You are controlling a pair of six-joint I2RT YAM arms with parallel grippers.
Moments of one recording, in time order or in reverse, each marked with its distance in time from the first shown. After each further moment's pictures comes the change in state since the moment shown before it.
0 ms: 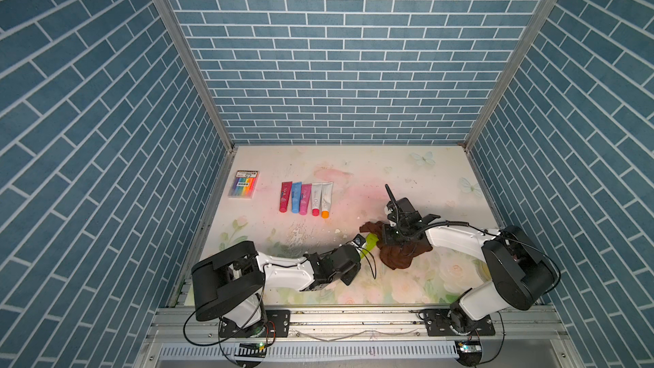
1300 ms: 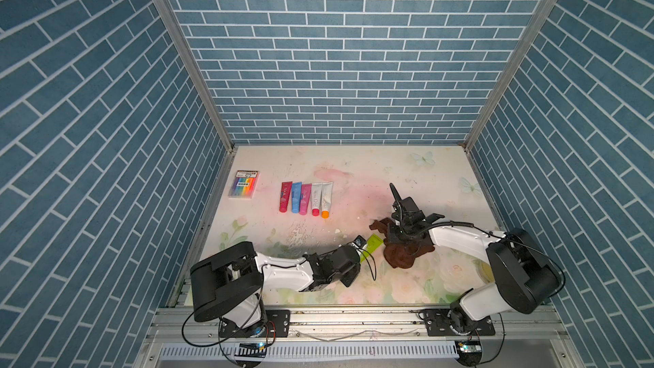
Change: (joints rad) left arm -0.002 -0.010 -0.006 -0.001 0.027 0.003; right arm -0.026 -0.050 -0.015 -0.063 0.076 -0.006
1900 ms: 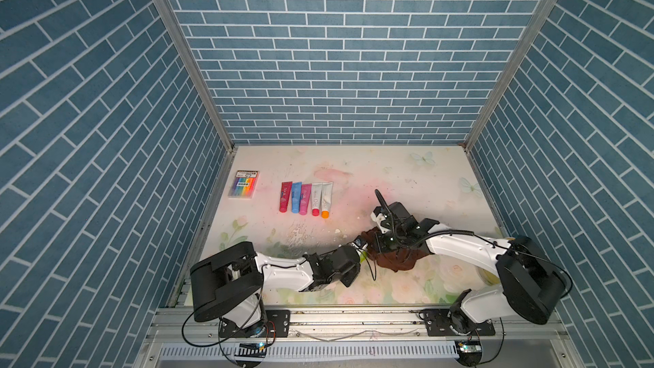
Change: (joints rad) left arm 0.000 0.000 0.000 0.000 0.005 0.000; right arm 0.182 0.027 0.040 0.030 -0.242 0.007
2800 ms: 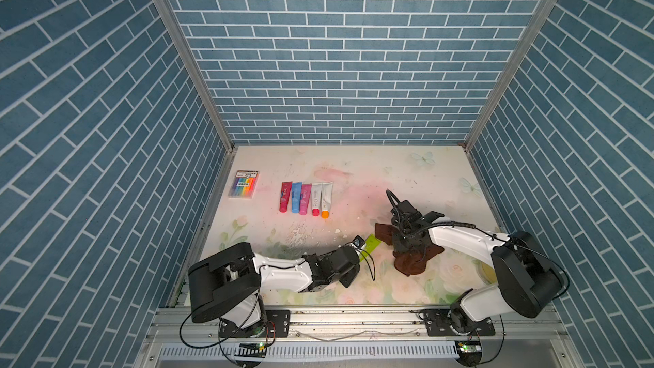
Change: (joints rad) left arm 0.005 -0.006 0.023 -0.062 -0.044 -0.046; right arm -0.148 -0.037 0.002 -0.344 0.362 0.050
